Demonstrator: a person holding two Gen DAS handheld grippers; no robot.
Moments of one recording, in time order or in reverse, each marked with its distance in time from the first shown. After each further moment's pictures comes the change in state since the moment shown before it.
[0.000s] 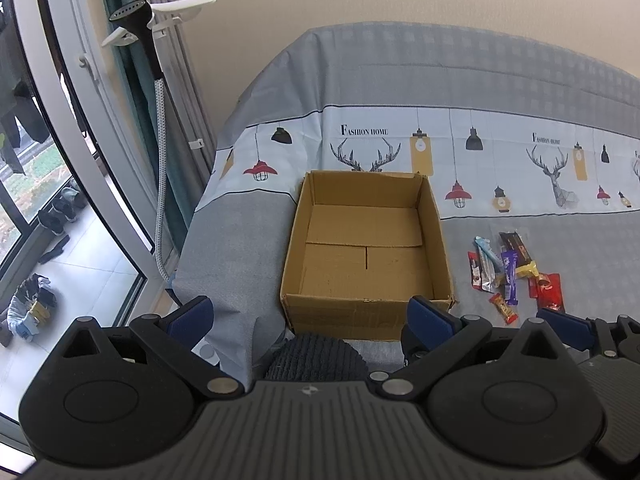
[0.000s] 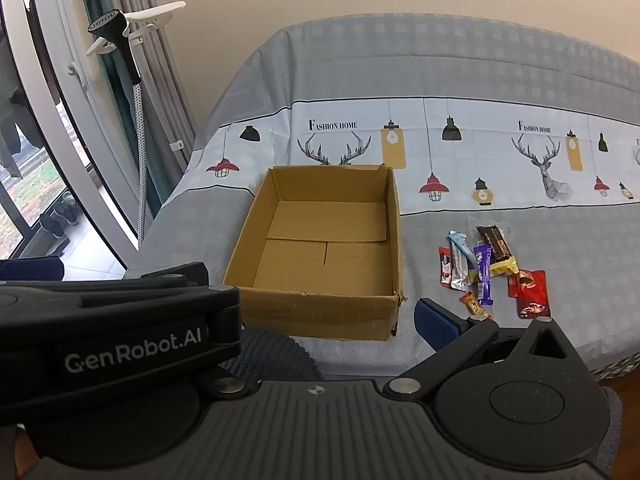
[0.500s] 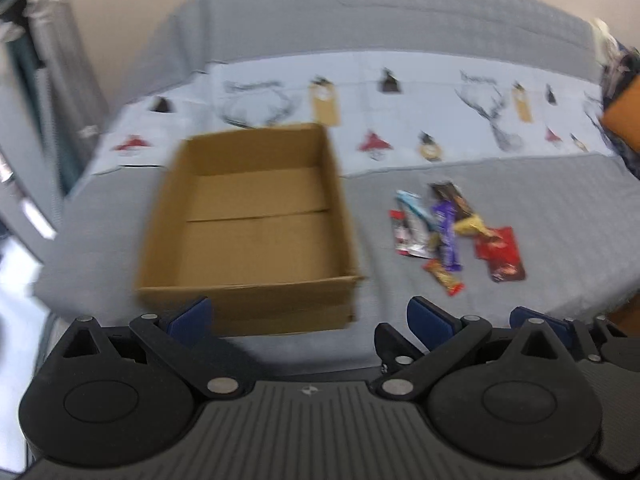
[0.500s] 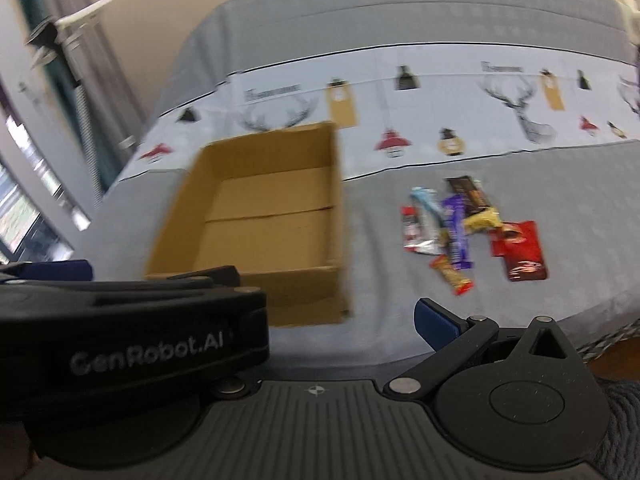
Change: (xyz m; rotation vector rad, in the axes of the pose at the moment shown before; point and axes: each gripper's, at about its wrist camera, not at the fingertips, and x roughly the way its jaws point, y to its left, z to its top) left arm 0.124 -0.132 -0.032 0.131 0.062 -0.206; right arm 0.089 -0.118 -0.049 0.123 -0.007 -0.063
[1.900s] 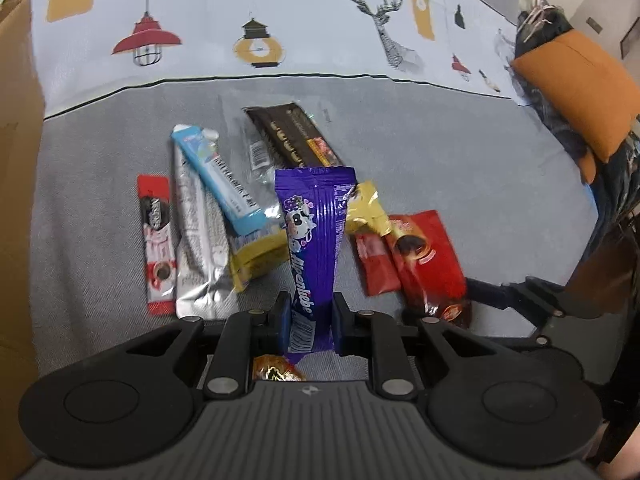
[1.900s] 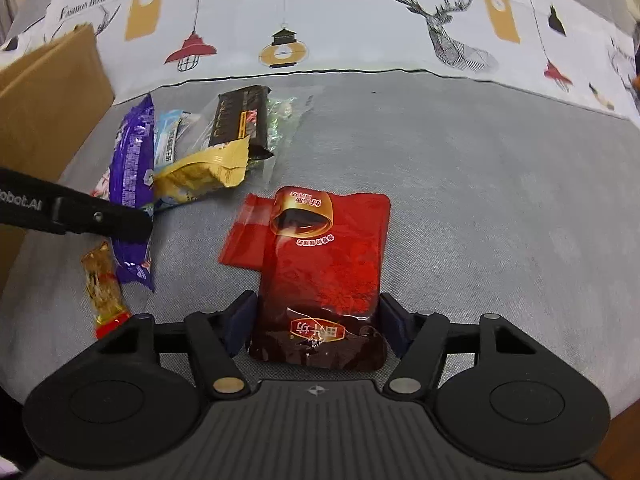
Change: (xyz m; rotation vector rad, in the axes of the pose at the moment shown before) left arm 0.320 -0.146 0.043 0.040 0.185 -0.518; right arm 0.228 -0.272 -0.005 -0.146 0.177 -0.176
